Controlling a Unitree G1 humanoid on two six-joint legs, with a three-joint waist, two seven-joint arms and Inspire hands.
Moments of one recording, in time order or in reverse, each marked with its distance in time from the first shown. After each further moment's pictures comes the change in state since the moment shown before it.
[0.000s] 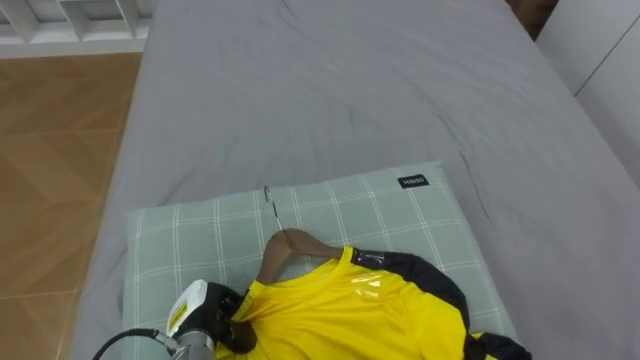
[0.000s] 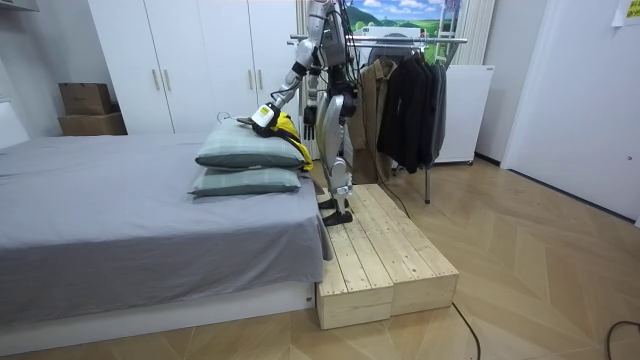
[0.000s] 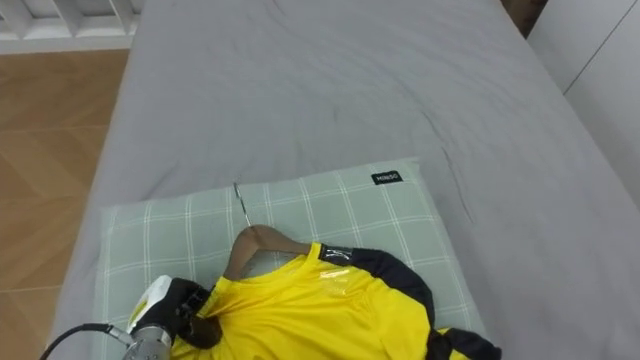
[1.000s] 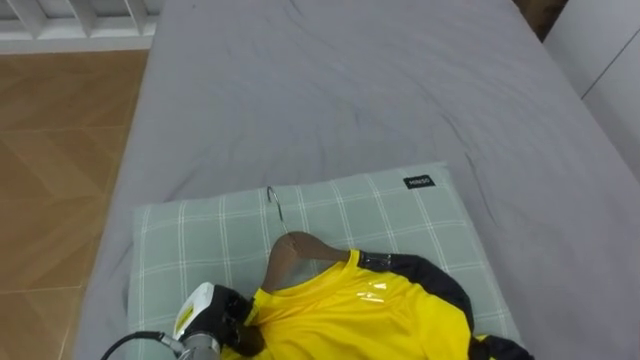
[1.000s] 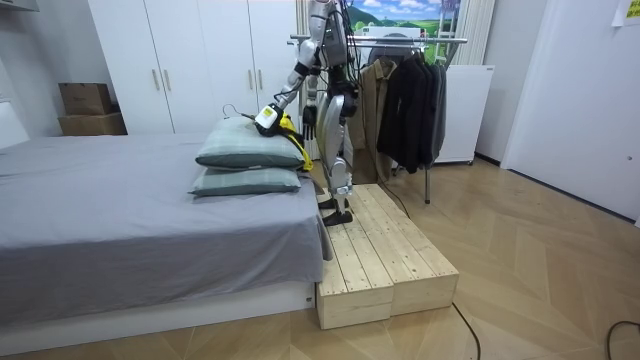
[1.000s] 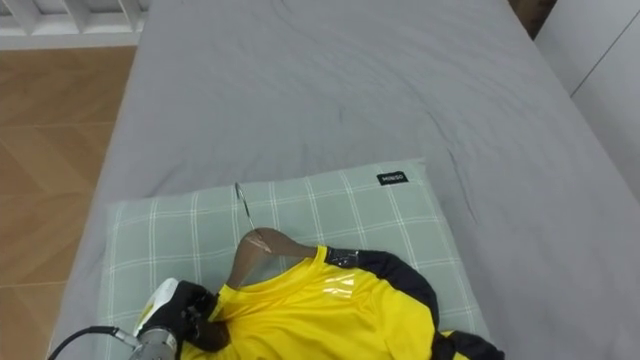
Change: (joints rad) left arm 0.012 -0.009 -0.001 0.000 -0.028 -0.003 -0.022; right arm 0.003 -0.001 0.000 -0.004 -0.001 -0.007 0.000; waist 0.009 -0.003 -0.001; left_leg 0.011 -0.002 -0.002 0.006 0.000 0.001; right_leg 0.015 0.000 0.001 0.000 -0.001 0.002
